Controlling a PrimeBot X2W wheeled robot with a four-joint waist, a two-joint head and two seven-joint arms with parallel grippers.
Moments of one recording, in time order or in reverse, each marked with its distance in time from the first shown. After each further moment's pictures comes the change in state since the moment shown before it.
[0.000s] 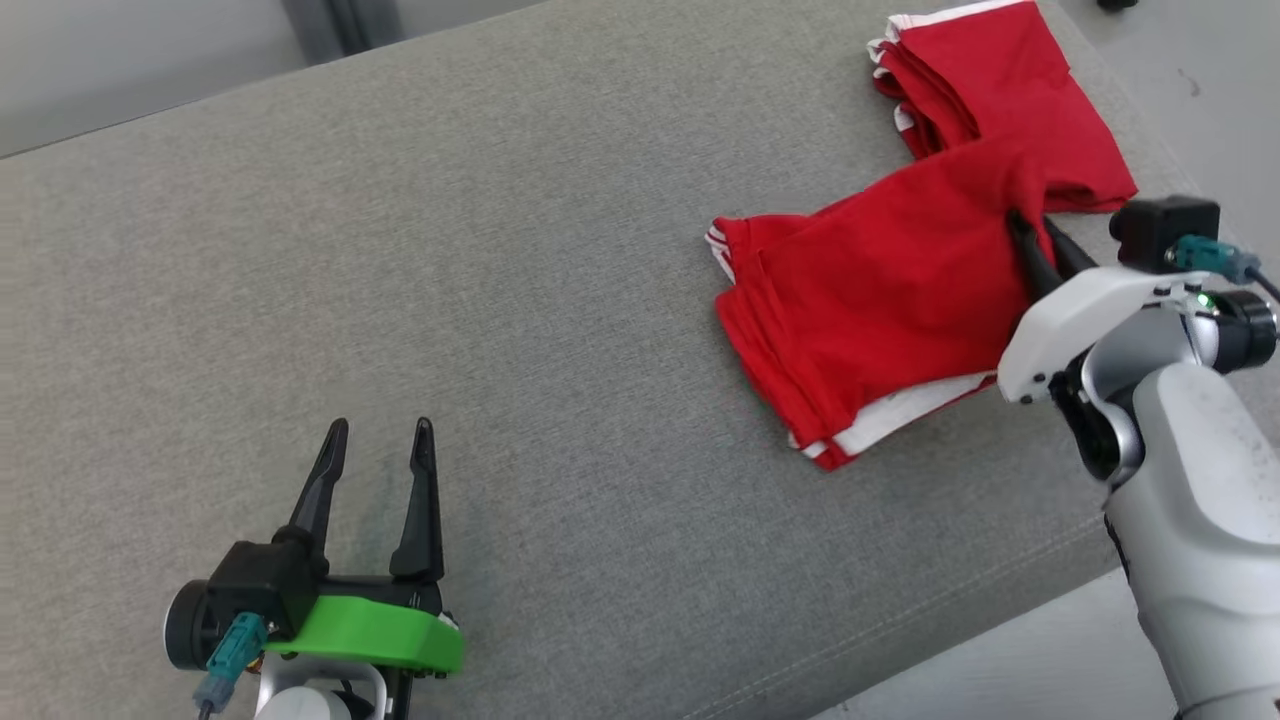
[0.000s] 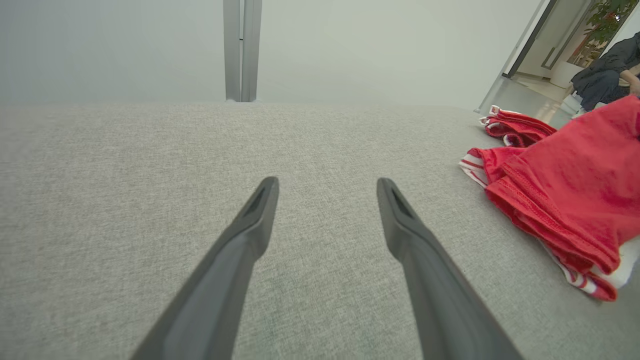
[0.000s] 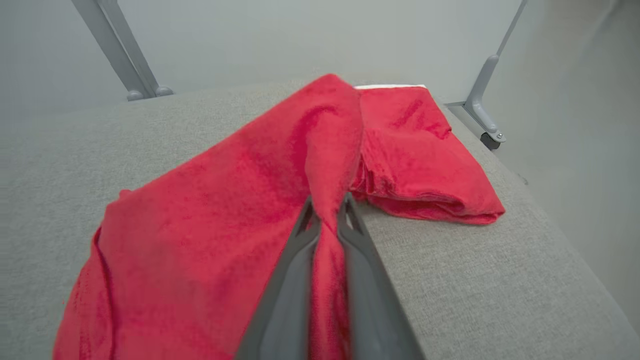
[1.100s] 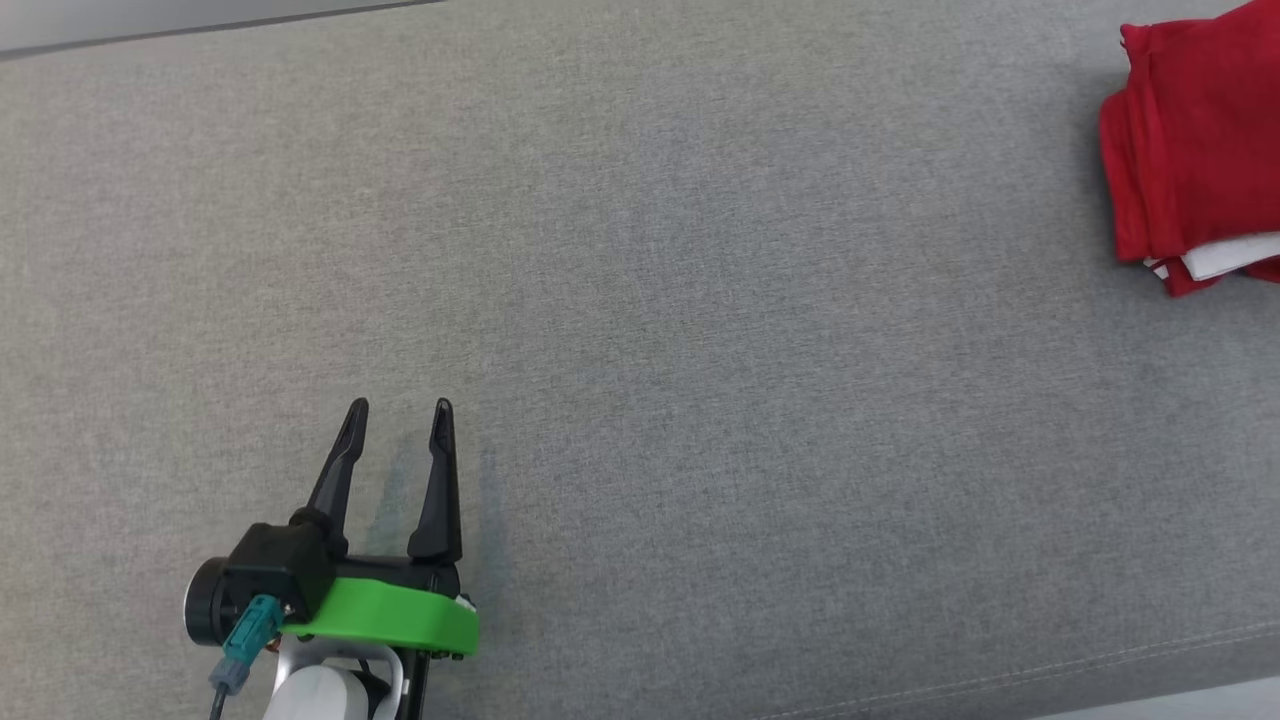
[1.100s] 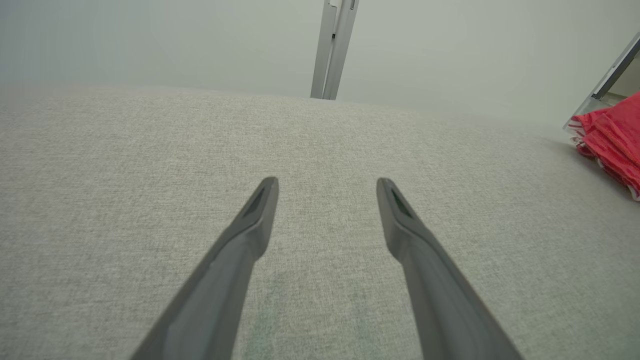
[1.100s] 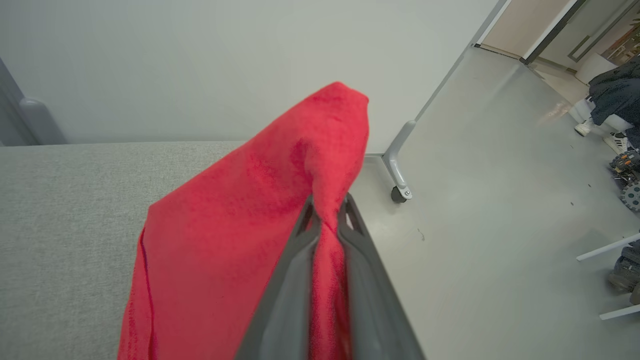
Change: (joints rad) left arm -0.039 -0.015 -0.025 0.027 -0.012 -0.004 -0.021; right arm -0.357 -0.345 -0.158 0.249 -0.167 0.000 0.149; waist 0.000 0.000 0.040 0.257
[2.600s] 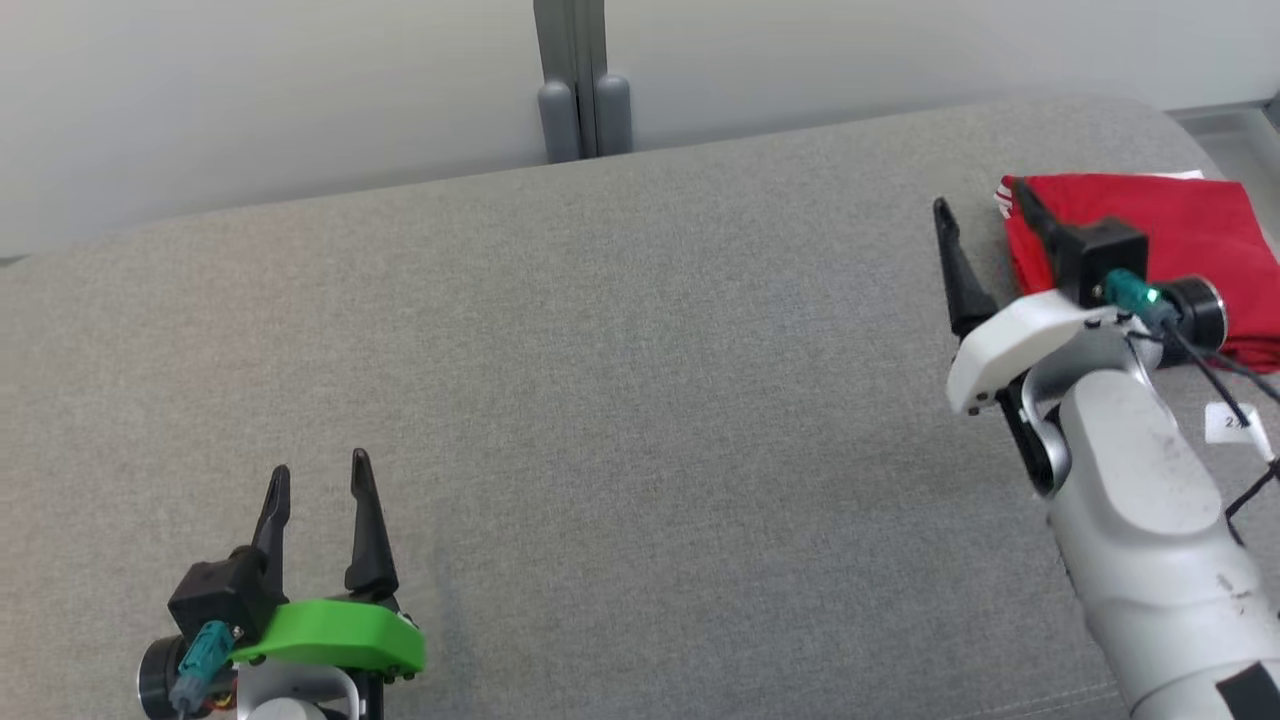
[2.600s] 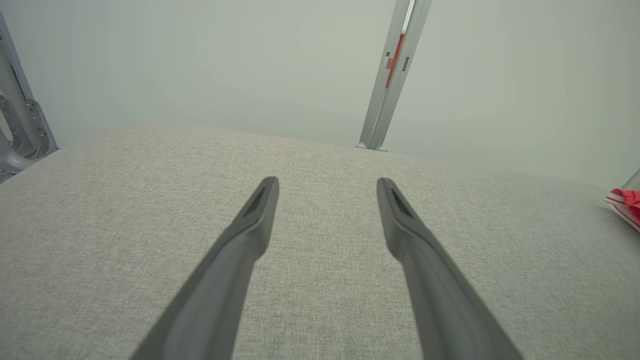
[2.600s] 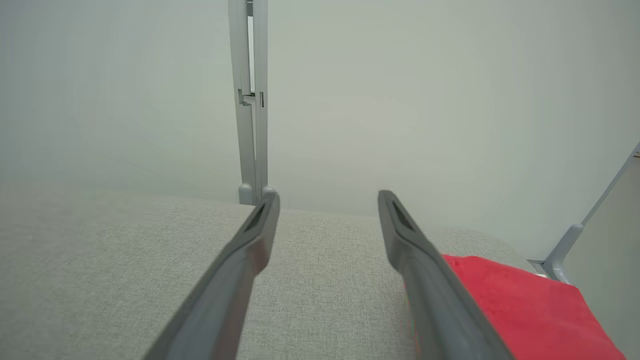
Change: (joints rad) left arm 0.015 -0.005 0.099 0.127 -0.055 0.085 -0.001; right arm 0.256 0.407 0.173 -0.027 -0.040 0.000 -0.462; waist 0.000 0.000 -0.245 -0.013
